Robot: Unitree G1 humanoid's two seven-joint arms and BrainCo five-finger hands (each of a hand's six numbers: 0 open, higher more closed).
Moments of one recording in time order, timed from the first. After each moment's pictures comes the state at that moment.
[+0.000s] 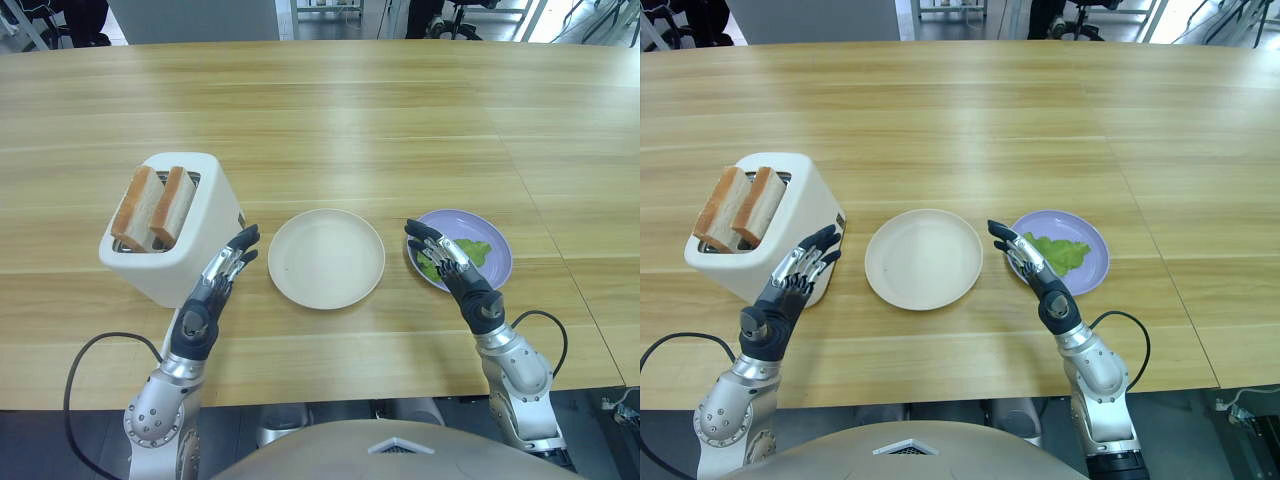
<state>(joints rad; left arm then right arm) 0.56 0.21 0.10 -0.44 -0.25 -0.46 -0.42 0.32 -0.24 0.13 -0.18 0.17 -0.58 0.45</state>
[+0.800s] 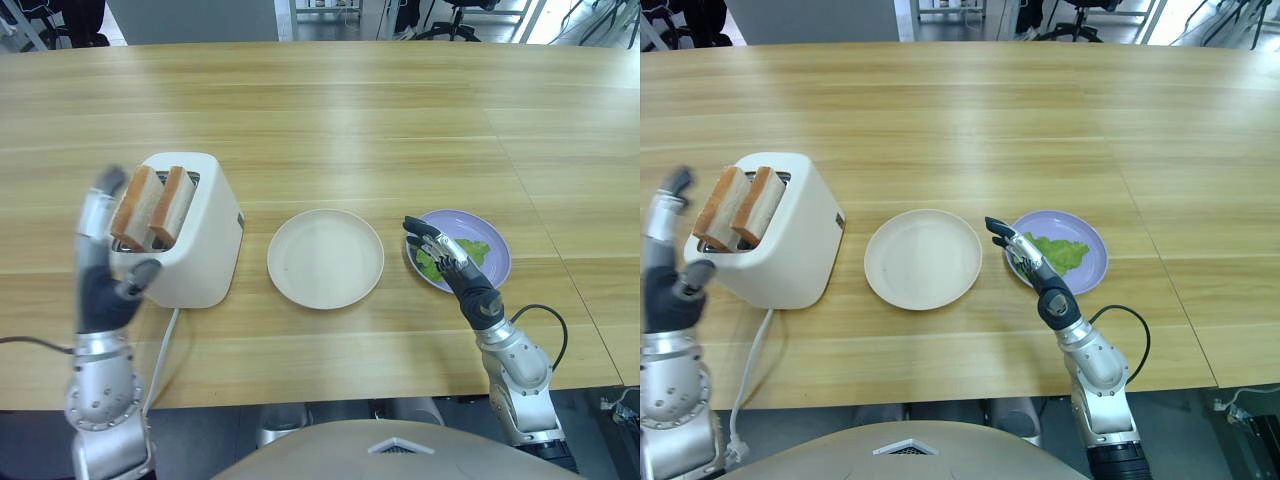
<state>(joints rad) 0.36 0.21 0.61 -0.57 0.46 -0.34 0.10 0.28 -0.25 0.13 -0.16 0.16 -0.61 0.46</state>
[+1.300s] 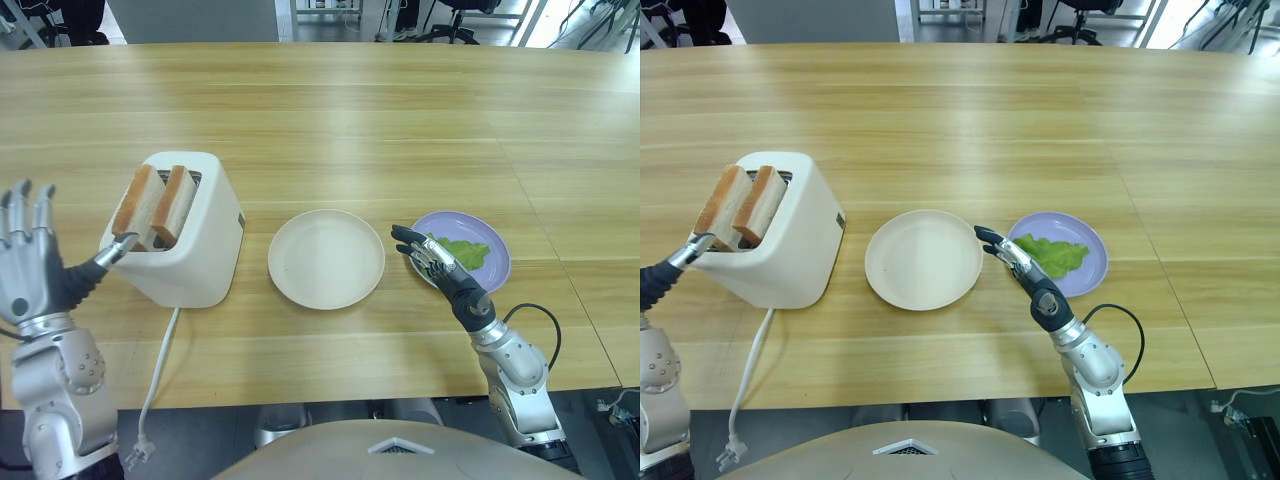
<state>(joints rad) 0.33 0.38 0.51 -0.33 0.95 -0.01 0.14 0.28 -0.27 0.16 -0.17 0.17 -0.55 0.49</state>
